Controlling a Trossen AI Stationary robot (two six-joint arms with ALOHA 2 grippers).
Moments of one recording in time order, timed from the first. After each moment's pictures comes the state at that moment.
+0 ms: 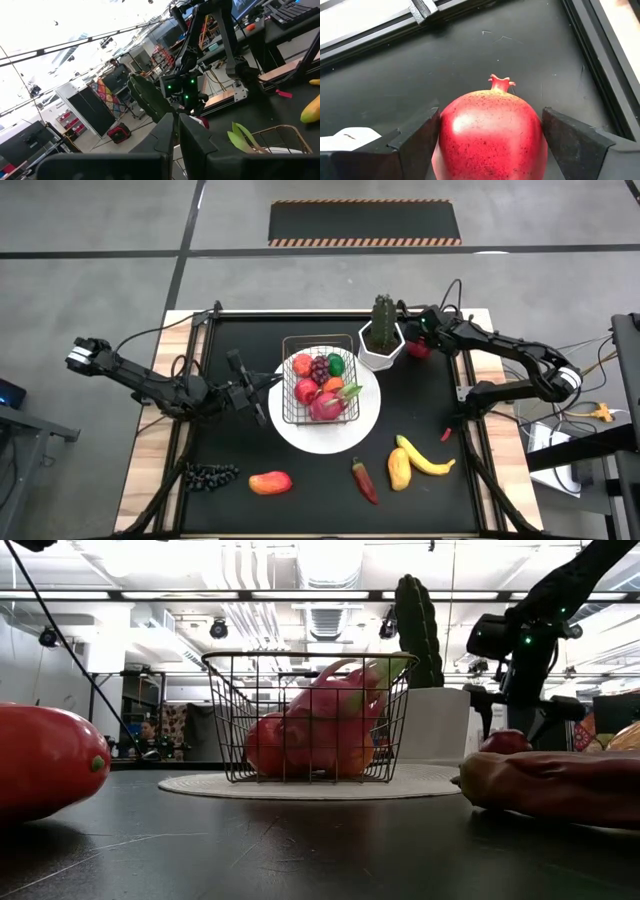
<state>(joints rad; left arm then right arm) -0.34 0.94 0.56 0.57 -0.69 0.70 -0.89 1.26 0.63 -0.48 0.25 0.93</state>
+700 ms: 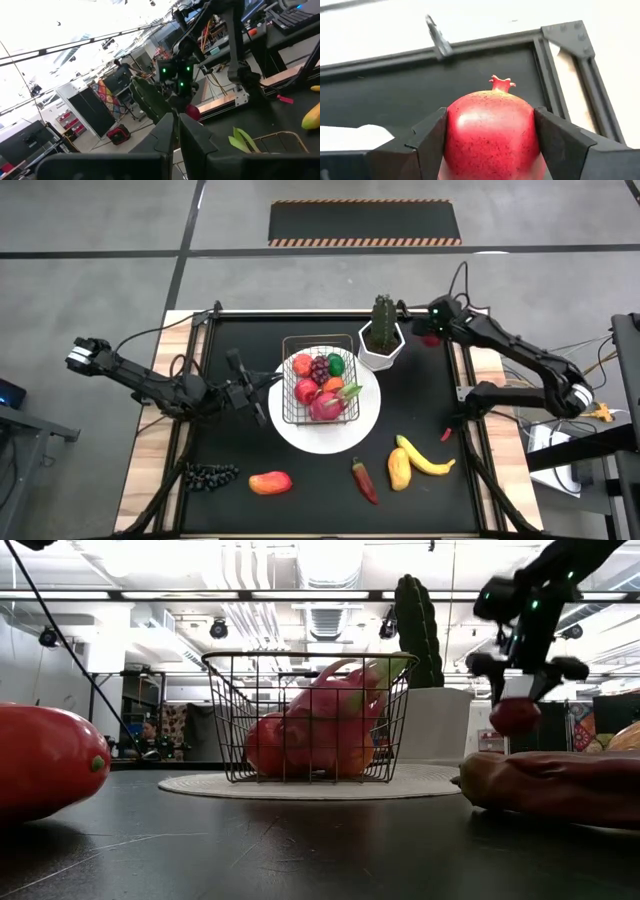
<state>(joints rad) -0.34 0.94 0.56 0.58 -0.69 0.69 -0.88 1.09 0.76 -0.69 0.35 0.73</state>
